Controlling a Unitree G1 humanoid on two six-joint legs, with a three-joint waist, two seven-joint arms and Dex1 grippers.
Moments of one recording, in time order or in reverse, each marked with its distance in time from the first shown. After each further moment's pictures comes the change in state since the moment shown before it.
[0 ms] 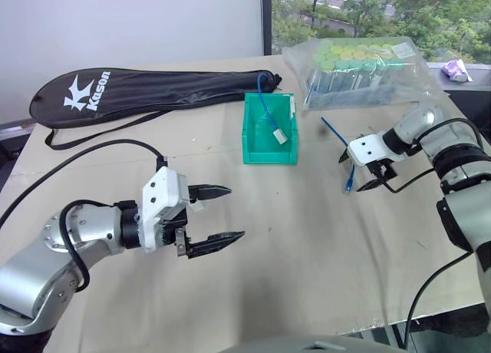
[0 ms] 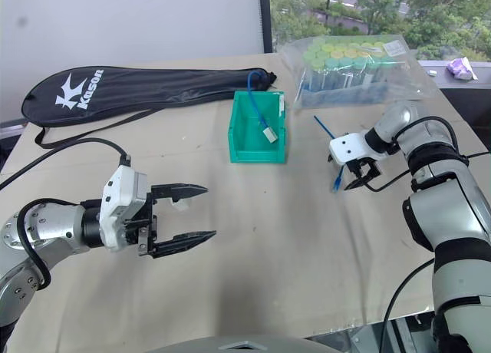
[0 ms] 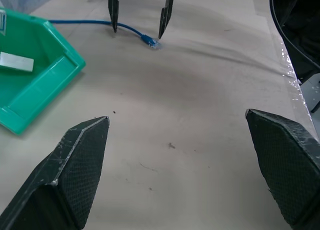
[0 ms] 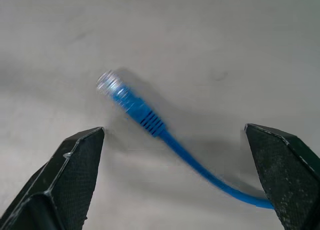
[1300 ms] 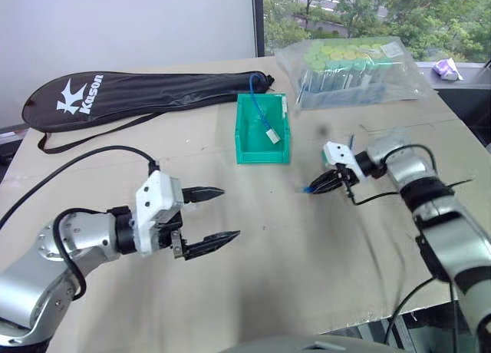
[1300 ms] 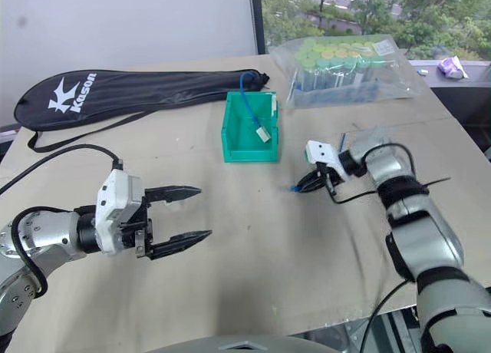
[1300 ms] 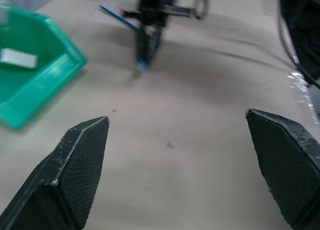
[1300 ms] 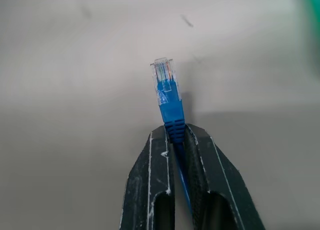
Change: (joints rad) left arm 0.103 -0.031 0.085 0.038 0.053 -0.019 0.001; right arm 0.428 0.166 -0.153 -0.704 0.380 0.860 -0.072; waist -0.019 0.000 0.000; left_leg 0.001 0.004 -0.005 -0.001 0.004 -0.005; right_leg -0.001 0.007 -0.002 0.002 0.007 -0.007
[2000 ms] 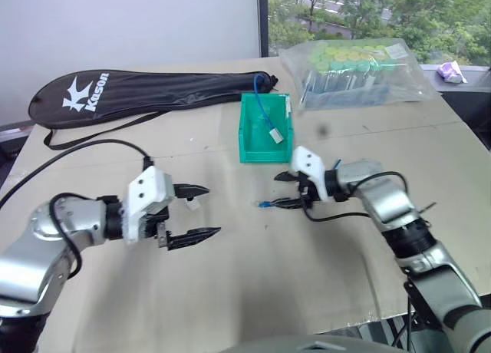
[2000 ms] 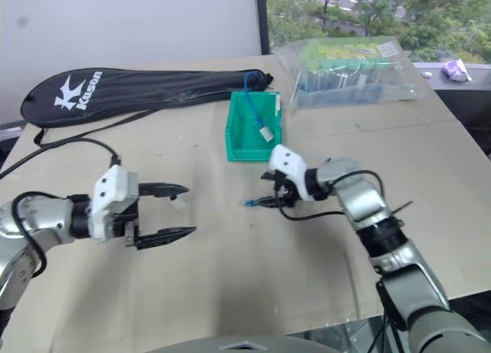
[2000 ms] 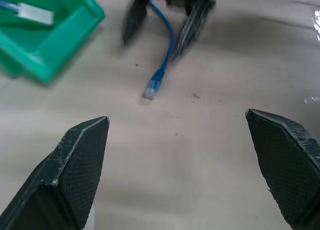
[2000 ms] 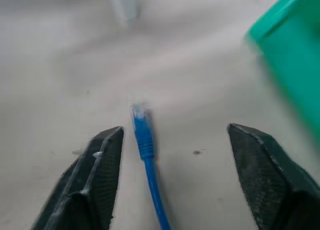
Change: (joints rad) left arm -0.215 0.057 -0.180 0.188 0.175 -0.047 -0.158; right arm 0.265 0.015 -0.125 -0.697 0.142 0.408 -0.344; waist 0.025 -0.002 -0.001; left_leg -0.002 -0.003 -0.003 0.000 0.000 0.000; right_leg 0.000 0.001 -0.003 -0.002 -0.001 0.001
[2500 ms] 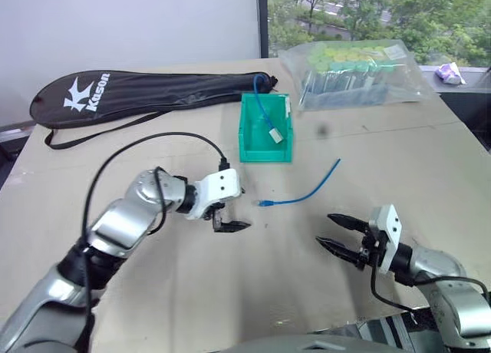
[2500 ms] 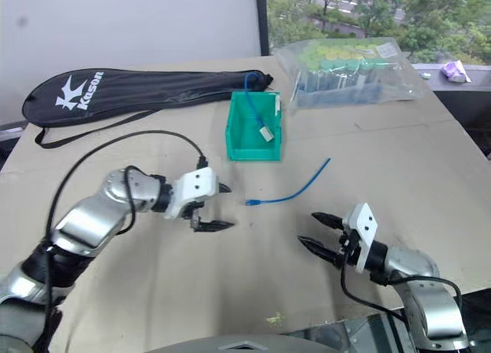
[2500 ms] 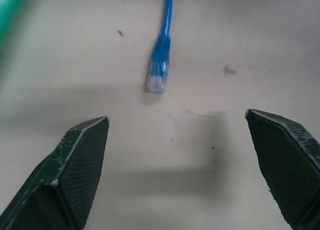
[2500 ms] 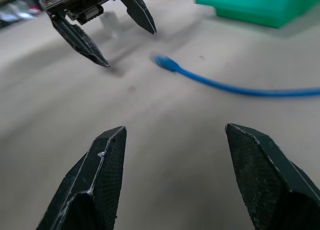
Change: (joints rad) left arm -0.430 -0.146 -0.544 0.262 0.385 -0.005 0.014; right arm 0.743 0.011 -0.258 -0.305 0.148 -0.273 -0.165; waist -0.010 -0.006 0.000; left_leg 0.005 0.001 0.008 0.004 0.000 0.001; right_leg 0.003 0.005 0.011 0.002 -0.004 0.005
